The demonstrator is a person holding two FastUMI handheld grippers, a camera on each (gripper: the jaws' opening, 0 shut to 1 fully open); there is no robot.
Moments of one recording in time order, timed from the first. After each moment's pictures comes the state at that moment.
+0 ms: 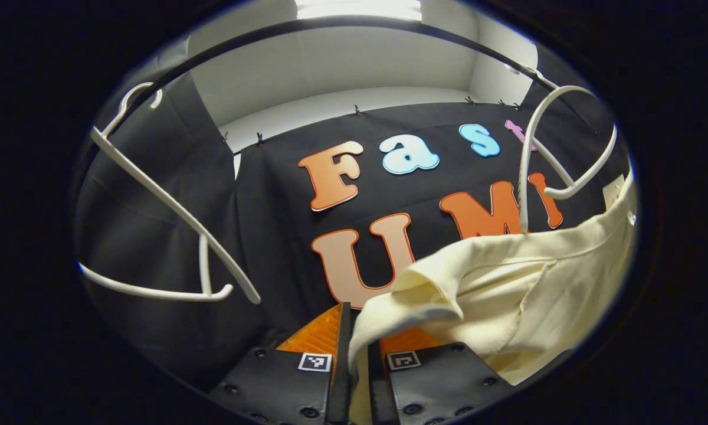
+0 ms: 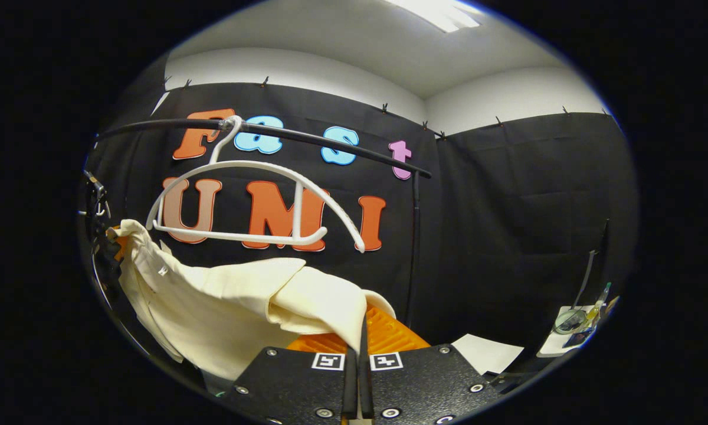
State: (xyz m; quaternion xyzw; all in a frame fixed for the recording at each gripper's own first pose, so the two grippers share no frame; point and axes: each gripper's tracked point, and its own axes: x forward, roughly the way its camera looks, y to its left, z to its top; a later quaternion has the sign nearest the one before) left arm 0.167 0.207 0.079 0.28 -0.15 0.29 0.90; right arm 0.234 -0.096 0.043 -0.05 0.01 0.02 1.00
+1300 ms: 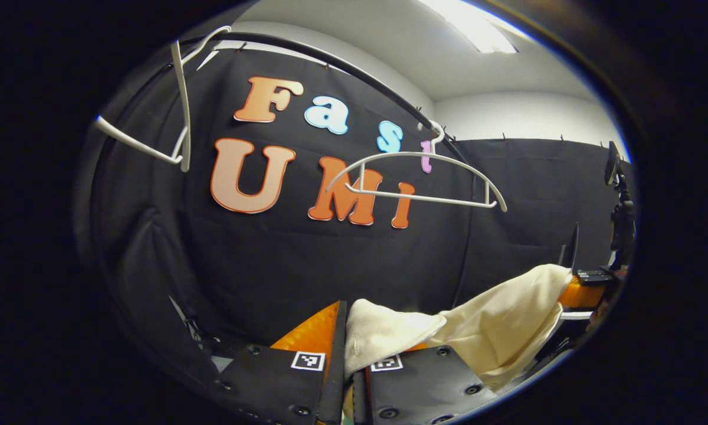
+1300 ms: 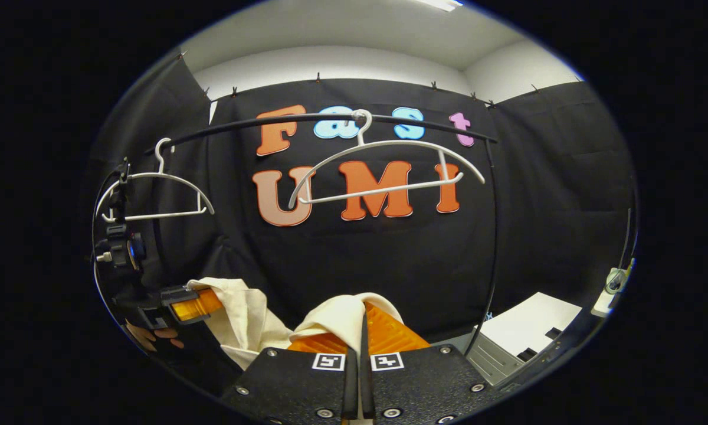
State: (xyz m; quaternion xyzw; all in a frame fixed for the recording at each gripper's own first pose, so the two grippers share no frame) left arm 0.036 0.011 -0.061 0.01 0.05 -0.03 1.00; right arm 0.079 0.072 -0.036 -0.01 0.10 0.20 0.97
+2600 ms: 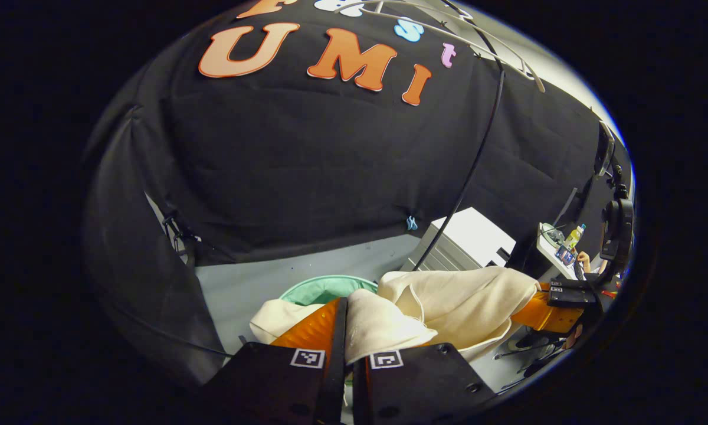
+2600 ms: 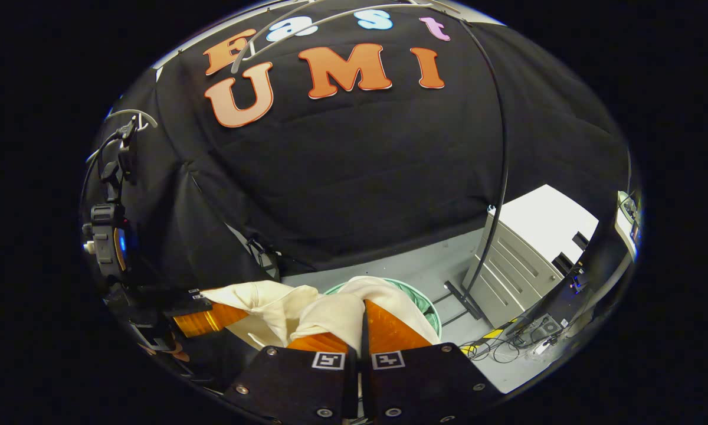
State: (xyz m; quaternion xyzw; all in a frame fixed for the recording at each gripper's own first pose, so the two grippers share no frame) left arm 0.021 0.027 -0.301 -0.02 0.35 -0.01 0.94; right arm 0.083 0.073 -0.282 0.03 0.37 0.13 0.92
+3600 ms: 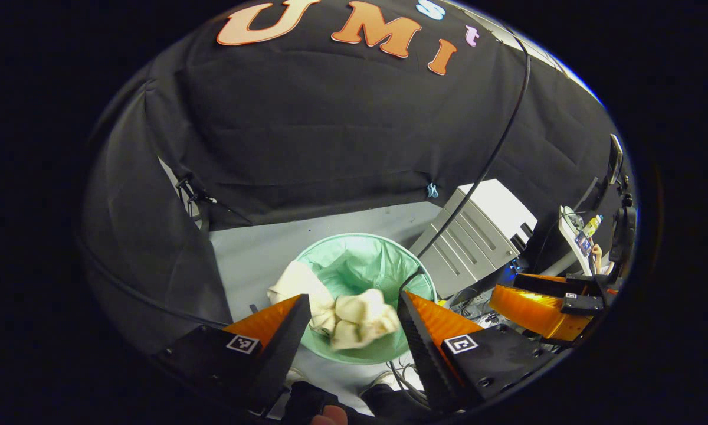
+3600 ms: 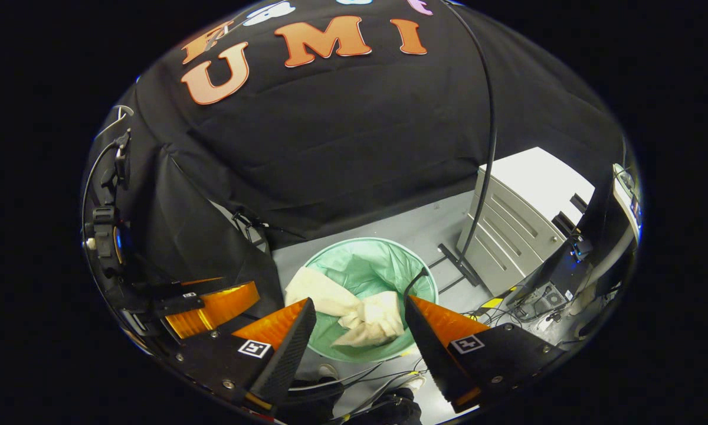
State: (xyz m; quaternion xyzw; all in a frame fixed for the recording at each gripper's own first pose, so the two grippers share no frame) left arm -0.018 0.056 -0.350 -0.03 0.41 0.04 0.91; right arm 0.056 0.052 -0.339 0.05 0.44 0.10 0.89
